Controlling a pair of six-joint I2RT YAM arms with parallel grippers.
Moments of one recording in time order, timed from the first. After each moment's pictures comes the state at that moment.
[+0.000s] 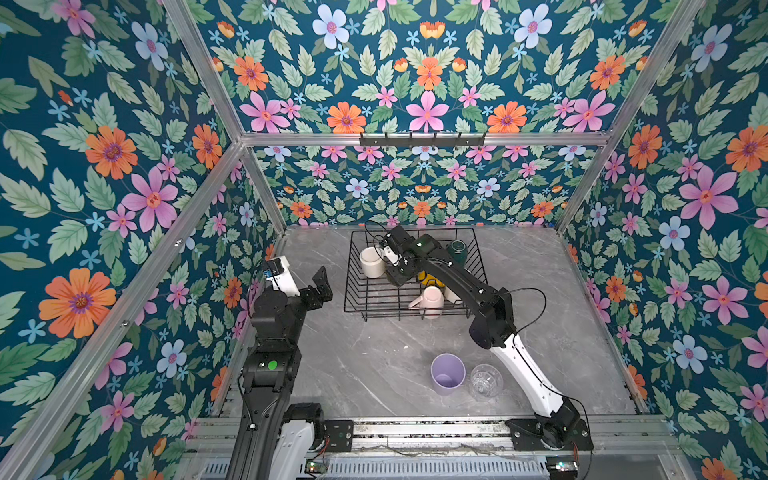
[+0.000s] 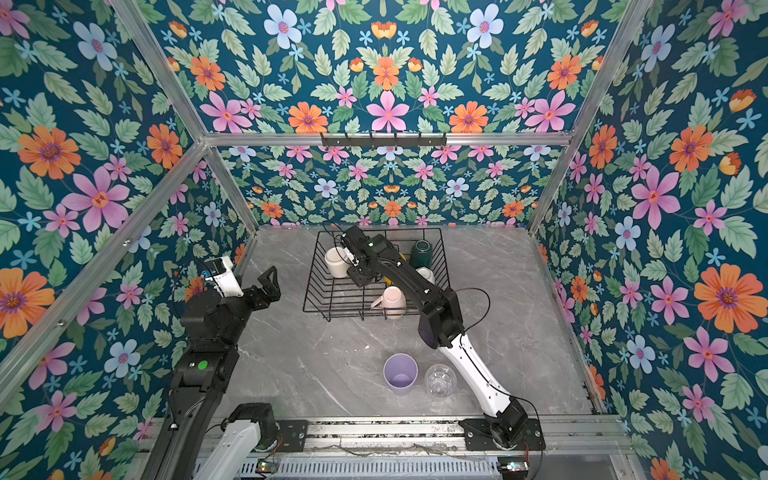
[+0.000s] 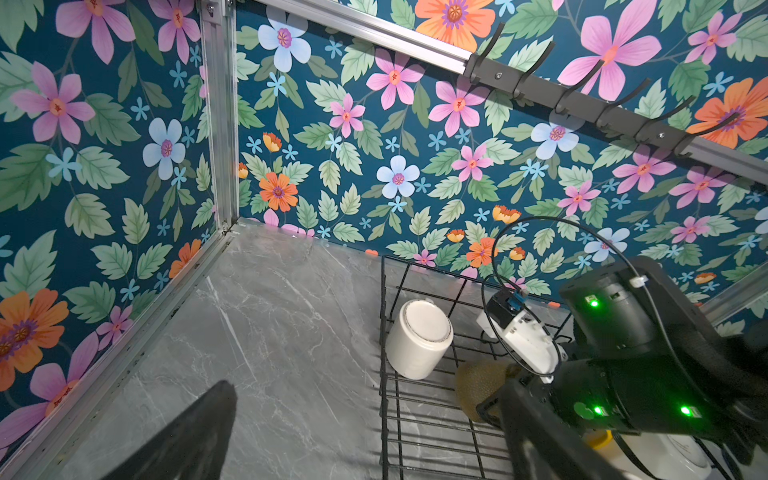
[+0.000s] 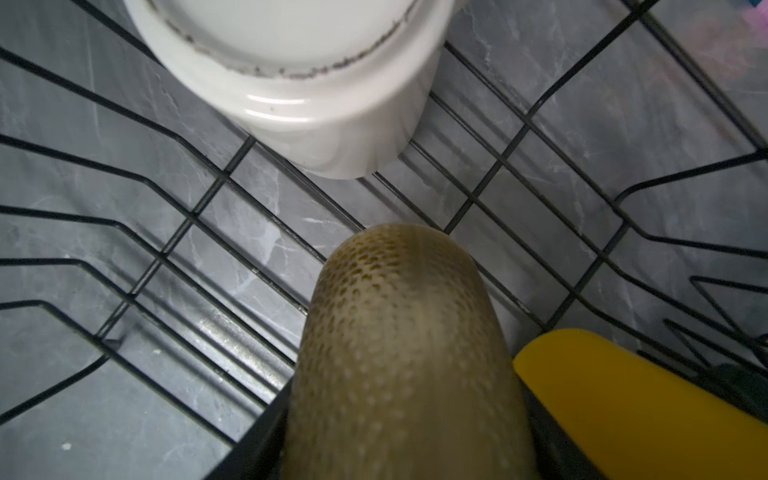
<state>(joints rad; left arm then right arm) -0.05 0.66 0.72 -0.20 -0.02 -0.29 0.74 2.62 2.69 -1.19 0.09 -0.03</state>
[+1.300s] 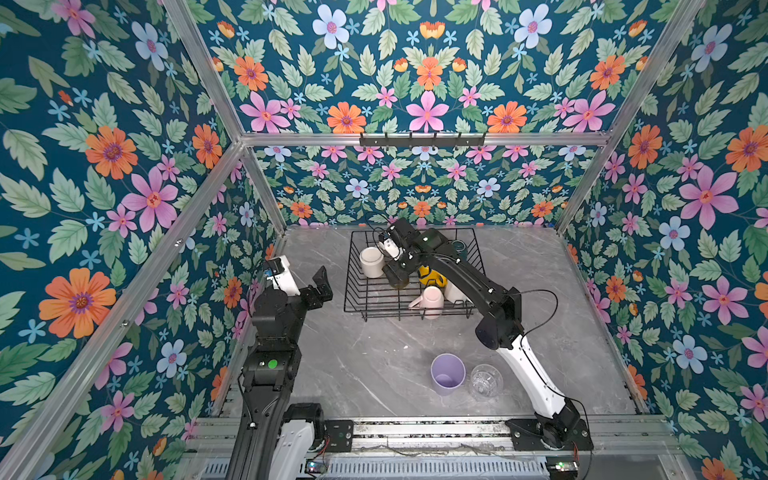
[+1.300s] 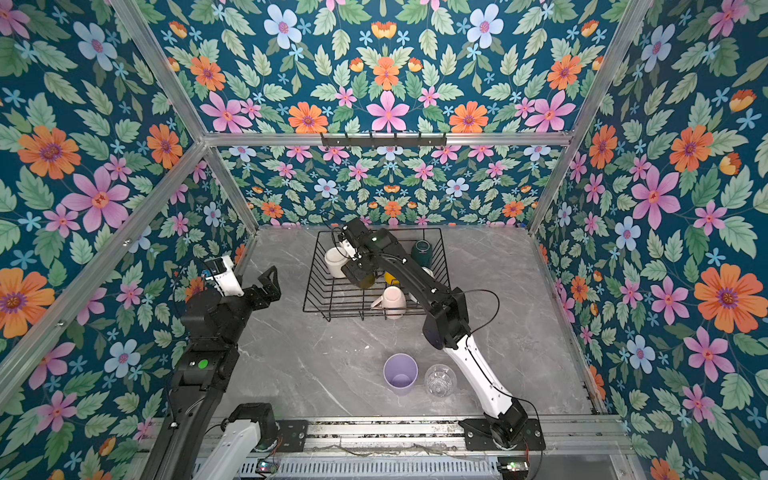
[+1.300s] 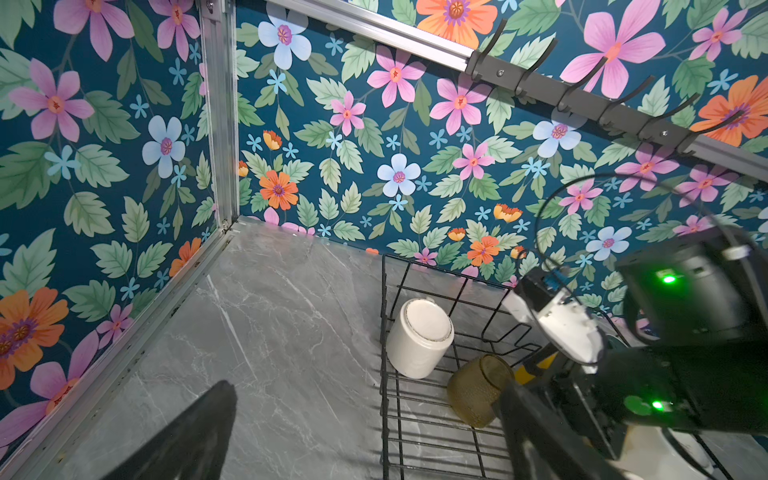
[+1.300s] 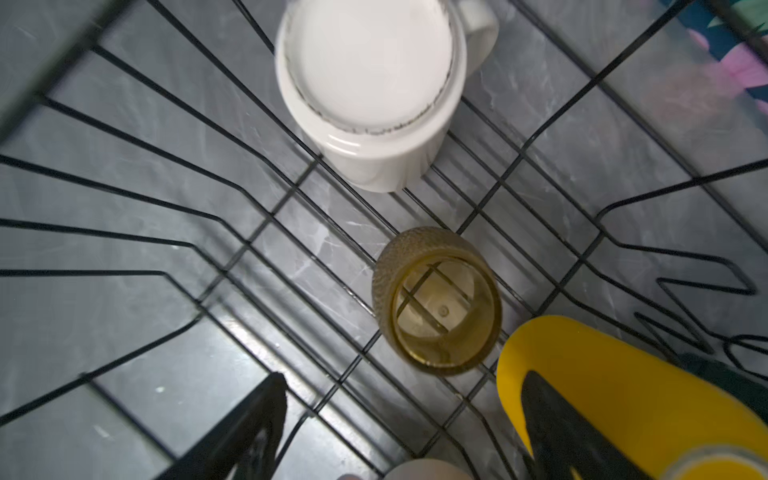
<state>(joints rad) -0.05 0.66 0.72 -0.21 -0.03 -0.29 0.74 2.46 2.62 -1.17 0.02 -0.02</state>
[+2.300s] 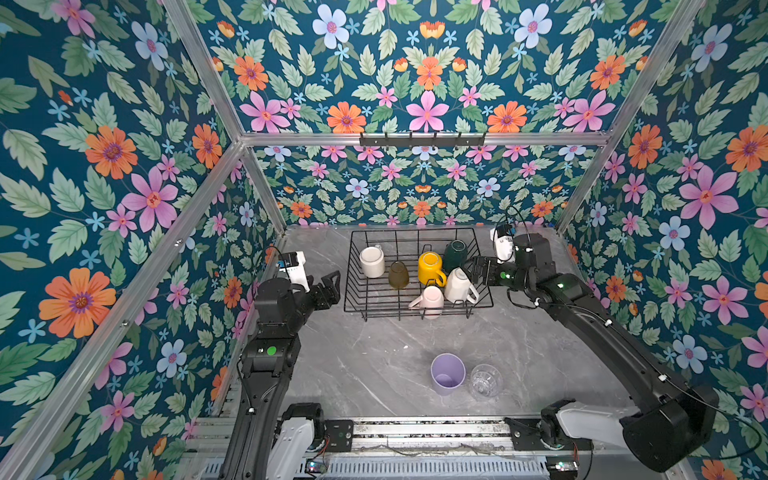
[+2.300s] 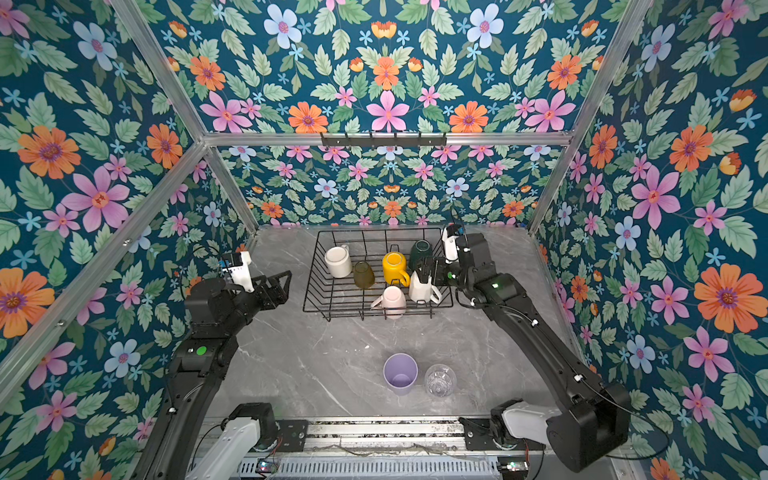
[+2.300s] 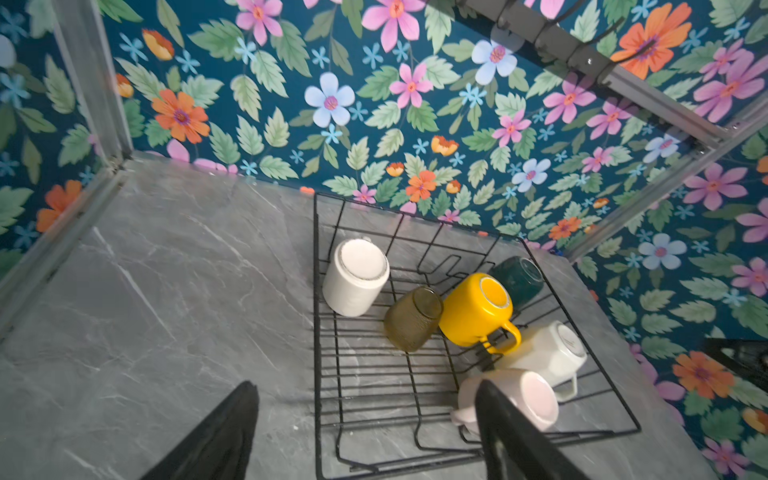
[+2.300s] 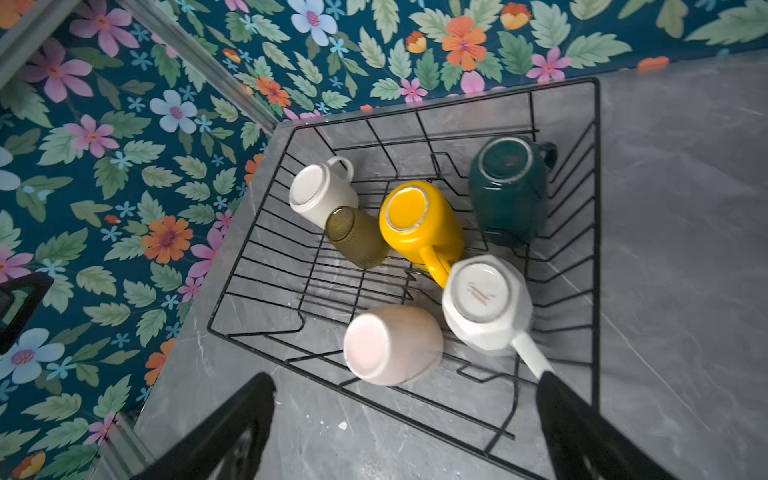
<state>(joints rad) -0.05 0.77 0.82 -0.36 0.28 -0.32 0.37 1.23 1.15 -0.49 -0.22 0.42</state>
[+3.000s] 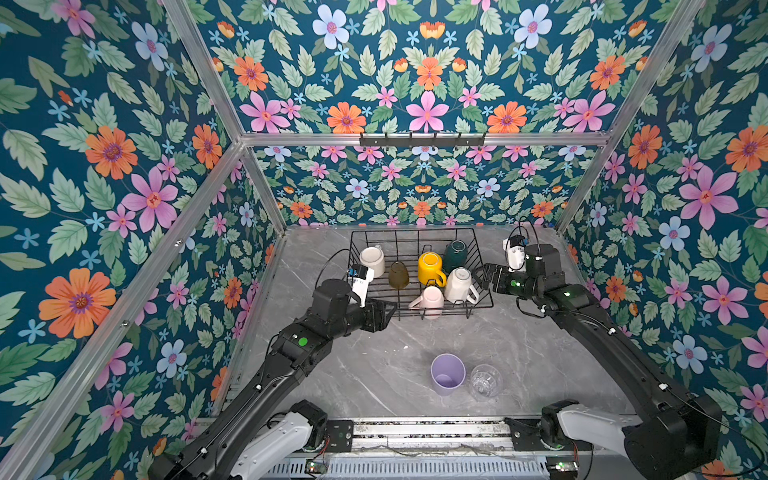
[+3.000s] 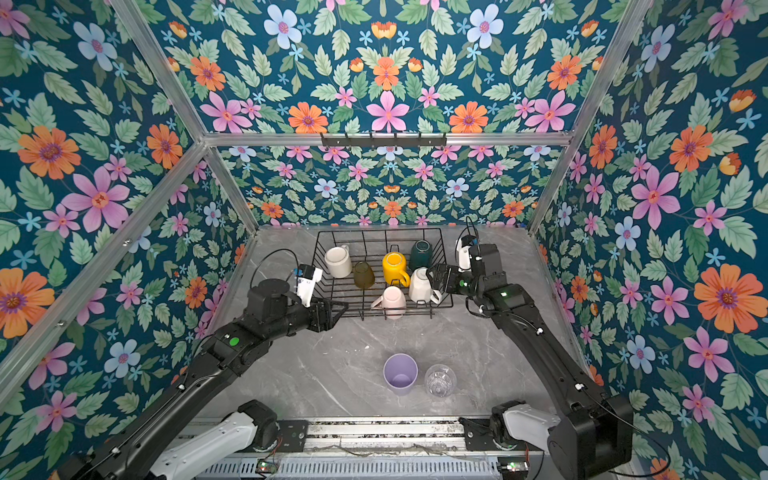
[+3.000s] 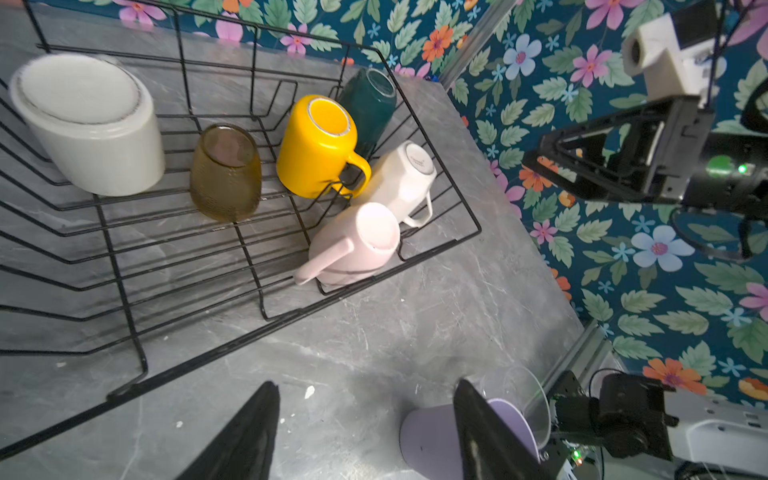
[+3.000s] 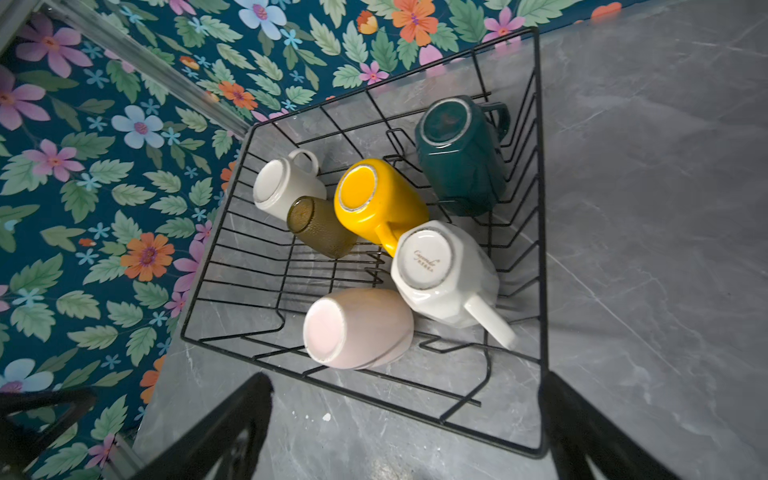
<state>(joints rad) -0.63 0.90 0.85 -0.47 0.23 -0.43 0.27 1.19 1.04 -0.47 -0.26 0.45</state>
